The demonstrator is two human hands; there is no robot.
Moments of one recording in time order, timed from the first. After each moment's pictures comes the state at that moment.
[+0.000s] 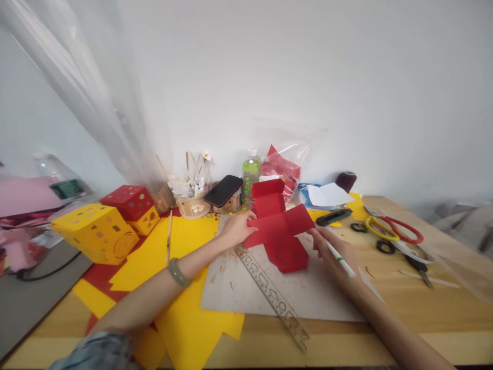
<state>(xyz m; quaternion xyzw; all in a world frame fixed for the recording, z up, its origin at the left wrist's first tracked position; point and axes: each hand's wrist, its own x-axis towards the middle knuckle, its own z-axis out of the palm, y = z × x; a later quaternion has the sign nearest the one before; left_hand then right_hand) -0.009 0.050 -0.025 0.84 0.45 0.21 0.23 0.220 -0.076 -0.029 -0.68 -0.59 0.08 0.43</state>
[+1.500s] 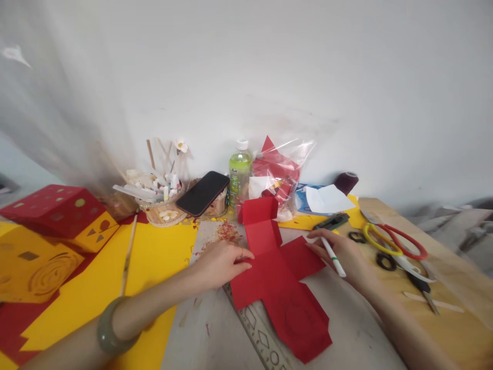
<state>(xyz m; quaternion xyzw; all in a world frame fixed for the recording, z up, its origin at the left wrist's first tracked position) -0.017 0.033 -0.024 0.88 0.38 0.08 0.27 0.269 -0.034 -0.022 -0.71 -0.61 0.12 0.33</state>
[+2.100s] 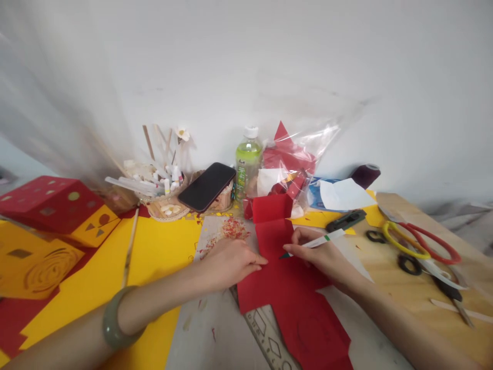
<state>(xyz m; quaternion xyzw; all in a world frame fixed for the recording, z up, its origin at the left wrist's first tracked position) -0.011 0.039 -0.024 0.95 0.28 0.03 0.17 0.207 -0.013 -0.022 -0.59 -0.60 0.39 0.38</state>
